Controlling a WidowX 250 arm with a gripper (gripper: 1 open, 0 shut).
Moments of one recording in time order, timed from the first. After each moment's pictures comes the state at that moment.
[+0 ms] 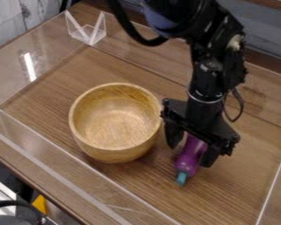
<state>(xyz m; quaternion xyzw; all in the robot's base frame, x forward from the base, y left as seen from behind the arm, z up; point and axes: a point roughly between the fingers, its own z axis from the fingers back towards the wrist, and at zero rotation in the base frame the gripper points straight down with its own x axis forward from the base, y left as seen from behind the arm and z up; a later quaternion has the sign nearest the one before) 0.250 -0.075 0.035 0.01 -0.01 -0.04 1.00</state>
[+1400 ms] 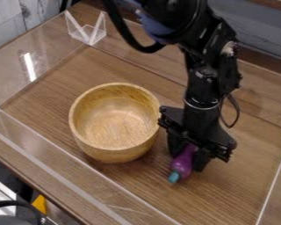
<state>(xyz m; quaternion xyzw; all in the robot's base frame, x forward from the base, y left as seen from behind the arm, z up) 0.242 -0.070 0.029 -0.01 0.02 -0.03 1.00</state>
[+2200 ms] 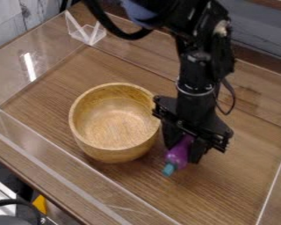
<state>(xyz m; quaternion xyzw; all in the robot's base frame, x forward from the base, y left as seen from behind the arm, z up) 0.237 -0.061 0.053 -0.02 0.01 -0.03 1.00</state>
